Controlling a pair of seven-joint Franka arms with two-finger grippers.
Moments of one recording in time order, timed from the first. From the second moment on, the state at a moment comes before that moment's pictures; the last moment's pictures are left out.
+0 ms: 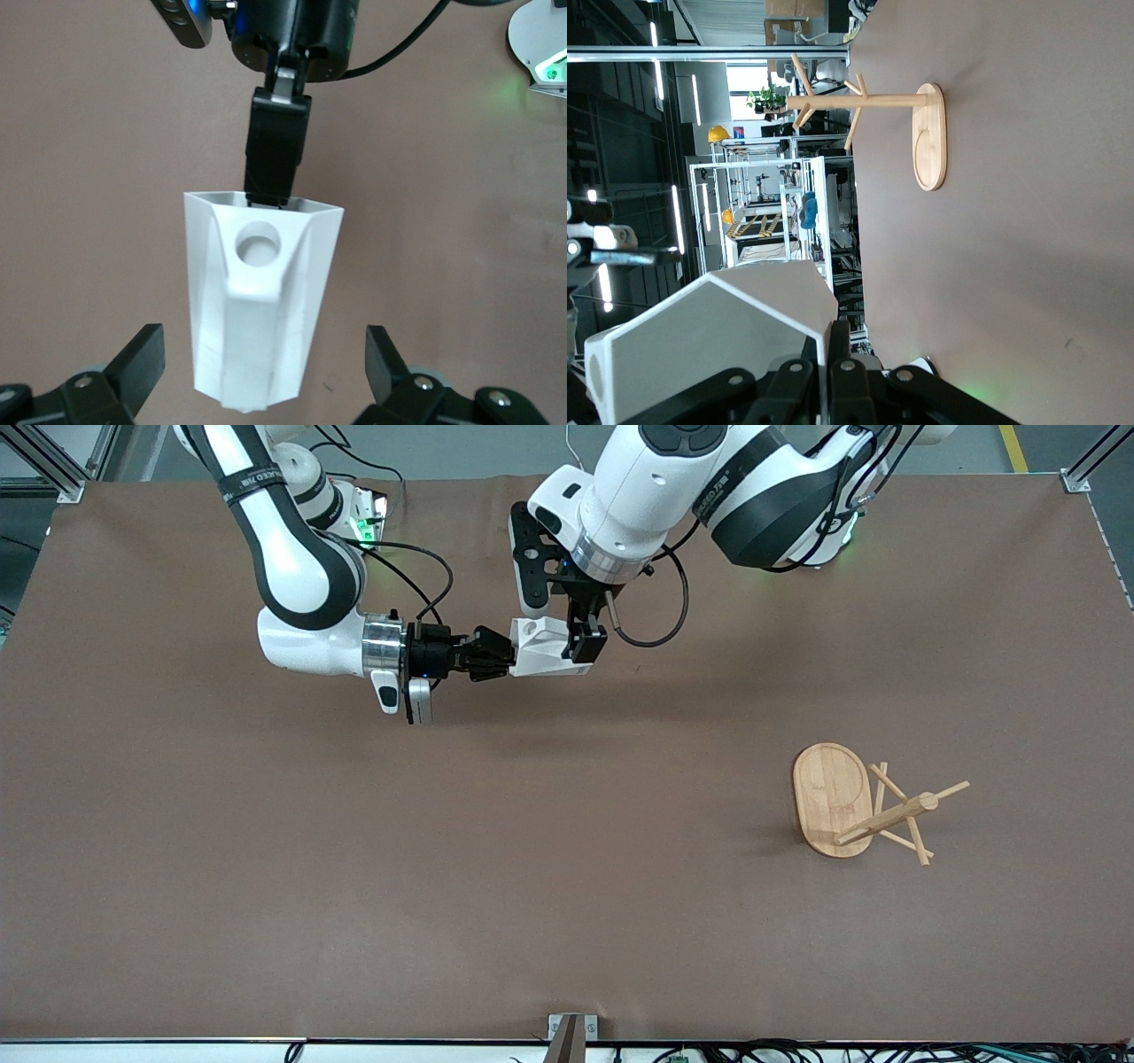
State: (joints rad) left arm -0.27 0.35 -0.63 -1.42 -0.05 1.90 0.57; right arm 0.55 0.13 -0.05 -2.18 1.74 2.07 -0.70
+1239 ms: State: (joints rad) left arm -0.26 0.39 -0.62 -1.47 -0.05 1.89 0.67; right arm 0.57 0.13 -0.05 -2.18 1.74 2.08 -0.72
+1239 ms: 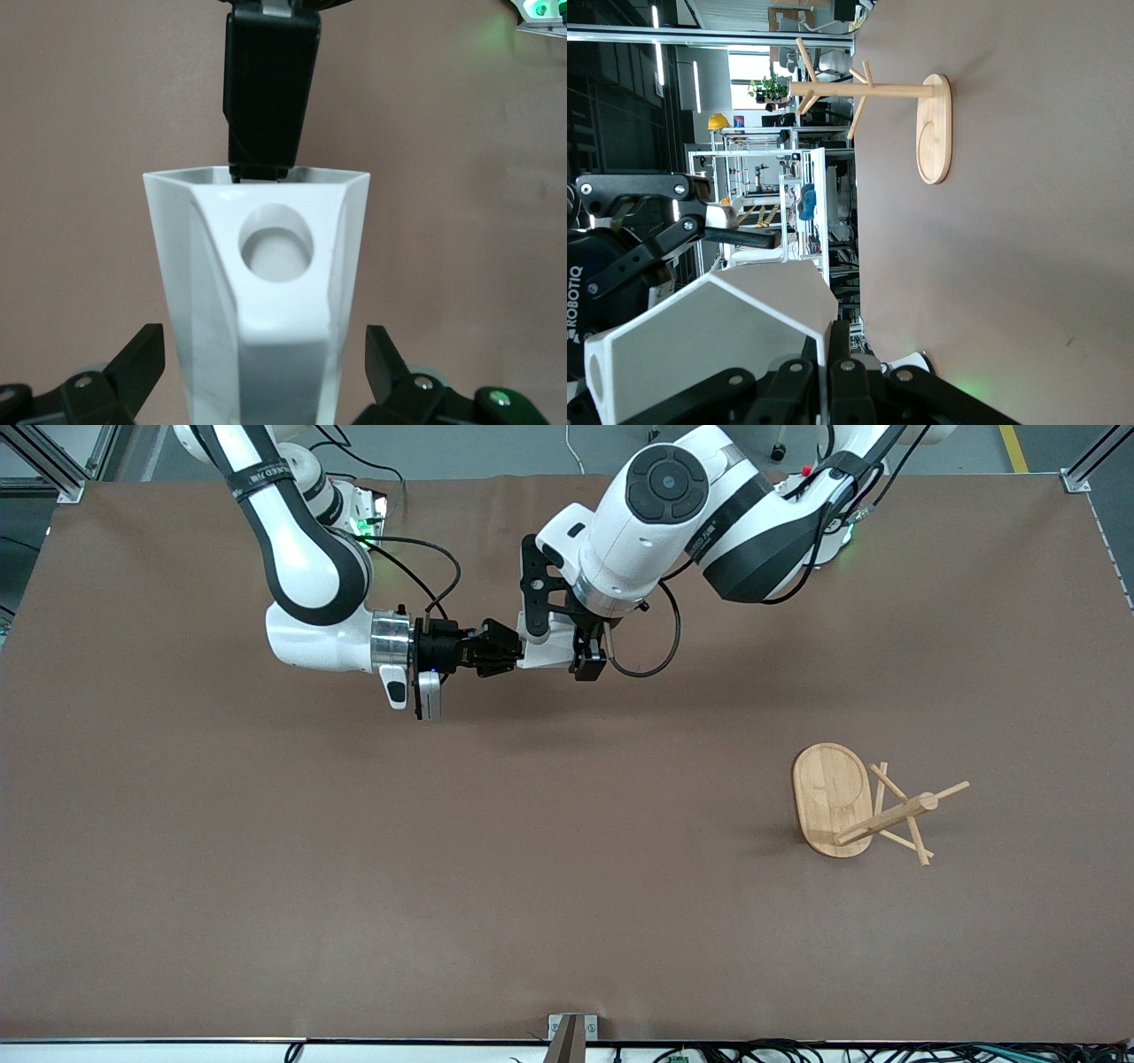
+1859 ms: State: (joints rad) left arm -0.26 0.39 -0.62 -1.47 -0.03 1.89 0.68; right arm 0.58 0.13 -0.05 -2.18 1.75 2.10 -0.73
